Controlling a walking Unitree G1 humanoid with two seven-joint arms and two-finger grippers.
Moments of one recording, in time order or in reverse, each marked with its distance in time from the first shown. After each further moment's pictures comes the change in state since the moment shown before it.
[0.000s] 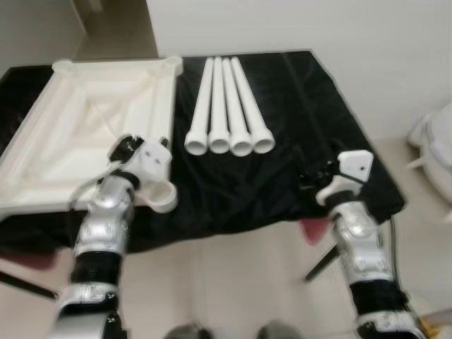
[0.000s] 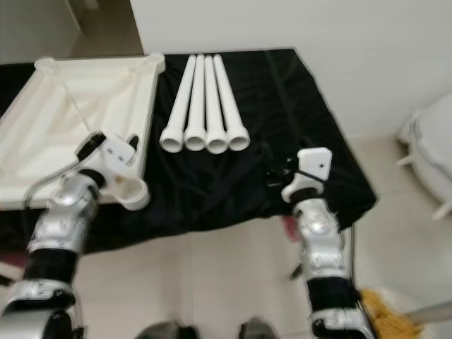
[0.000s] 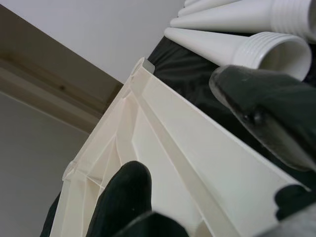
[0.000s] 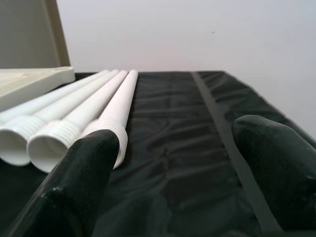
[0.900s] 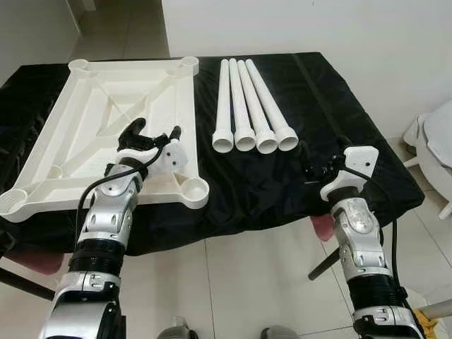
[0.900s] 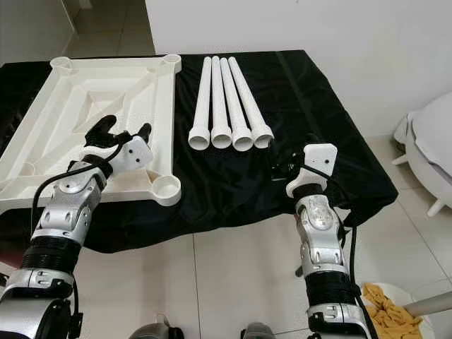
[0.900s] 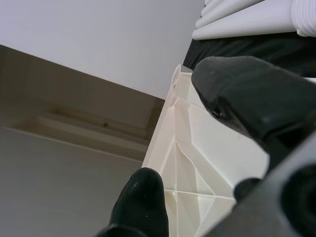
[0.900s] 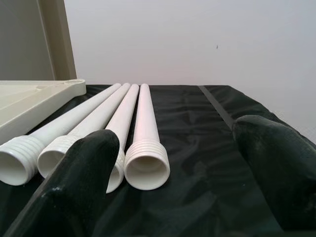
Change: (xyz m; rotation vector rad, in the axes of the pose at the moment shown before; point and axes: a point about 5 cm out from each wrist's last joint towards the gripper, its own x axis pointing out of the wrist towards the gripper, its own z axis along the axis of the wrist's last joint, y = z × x) left arm 0.013 -0.001 0.025 0.111 -0.084 -0.032; right arm 0.012 -0.001 0.008 0.001 -0.034 -0.016
